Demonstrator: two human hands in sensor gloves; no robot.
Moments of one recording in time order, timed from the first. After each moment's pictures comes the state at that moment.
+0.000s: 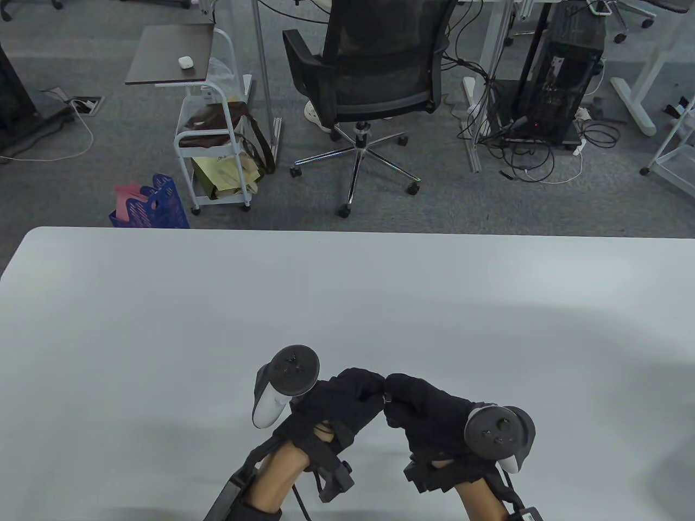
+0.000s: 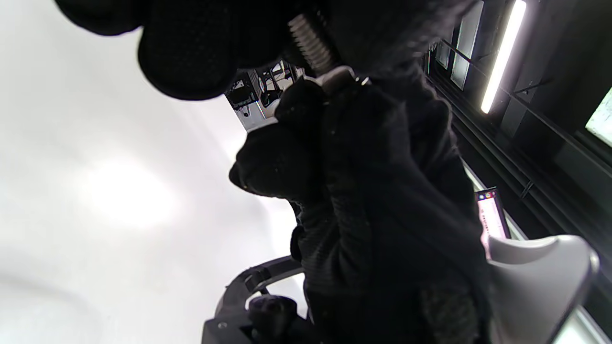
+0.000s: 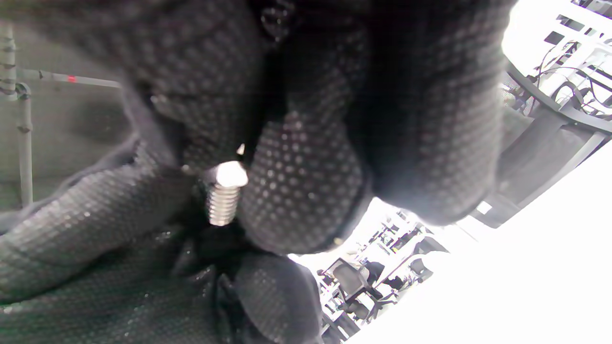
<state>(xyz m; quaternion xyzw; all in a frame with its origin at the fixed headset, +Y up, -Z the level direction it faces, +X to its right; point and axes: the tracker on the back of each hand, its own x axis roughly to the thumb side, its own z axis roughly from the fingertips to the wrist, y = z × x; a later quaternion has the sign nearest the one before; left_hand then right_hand) -0.083 -0.666 -0.318 -0.18 -0.25 0.56 0.77 0.142 -0.658 -0.283 0.23 -0.20 0.84 0.45</state>
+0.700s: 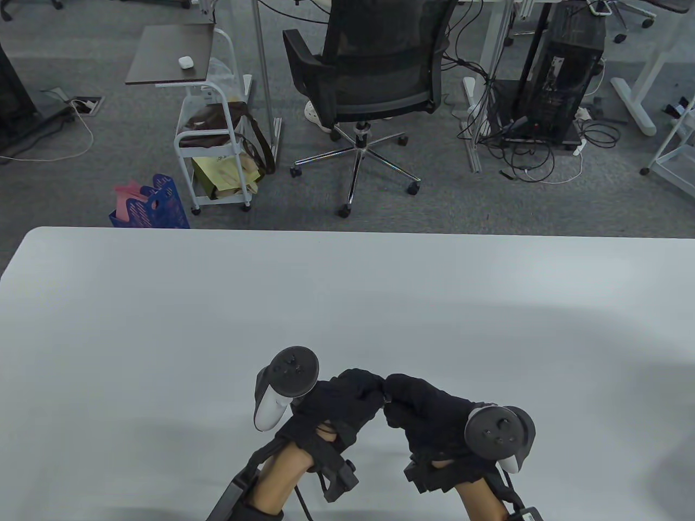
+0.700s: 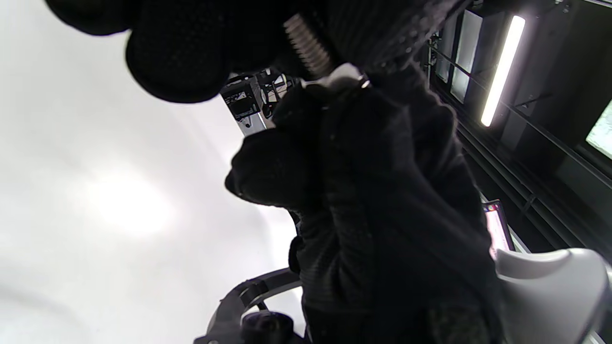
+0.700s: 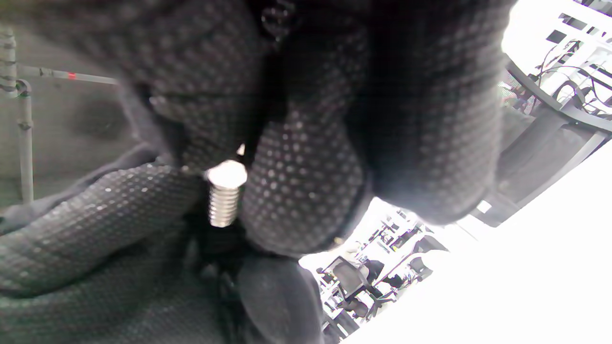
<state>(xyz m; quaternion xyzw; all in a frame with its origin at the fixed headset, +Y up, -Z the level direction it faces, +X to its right) -0.081 -0.664 -0.317 -0.16 -0.24 0.55 0.79 0.142 -0.659 -0.282 0.23 -0.20 0.84 0.45</state>
